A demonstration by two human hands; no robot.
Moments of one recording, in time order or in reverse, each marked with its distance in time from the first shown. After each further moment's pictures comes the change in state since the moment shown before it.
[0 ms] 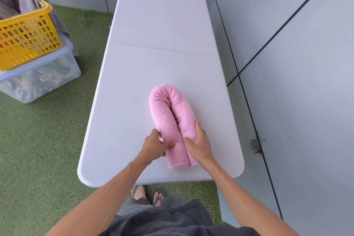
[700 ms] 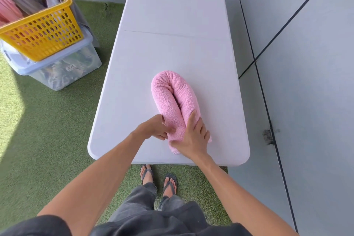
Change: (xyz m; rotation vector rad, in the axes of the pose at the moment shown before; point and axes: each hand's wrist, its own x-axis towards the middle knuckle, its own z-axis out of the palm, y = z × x) left_hand 0.003 0.019 -0.003 0.156 -0.166 -0.077; right_hand -0.024 0.016 0.026 -0.531 -0.066 -0.056
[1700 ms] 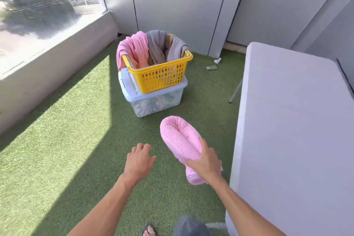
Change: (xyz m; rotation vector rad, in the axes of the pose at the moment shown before) left_hand -0.125 -0.317 -0.418 0.494 0.818 -0.010; right_hand 0.038 -0.457 0.136 0.039 -0.120 -0.233
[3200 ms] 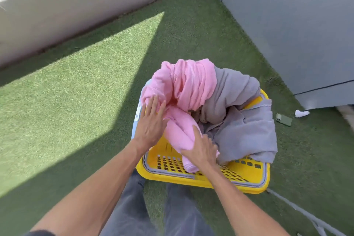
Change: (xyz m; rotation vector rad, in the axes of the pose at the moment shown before) left_hand 0.736 -0.155 -0.139 0.030 0.199 -0.248; right_hand 0.734 -0.394 0.057 -0.619 -0.400 -0.410
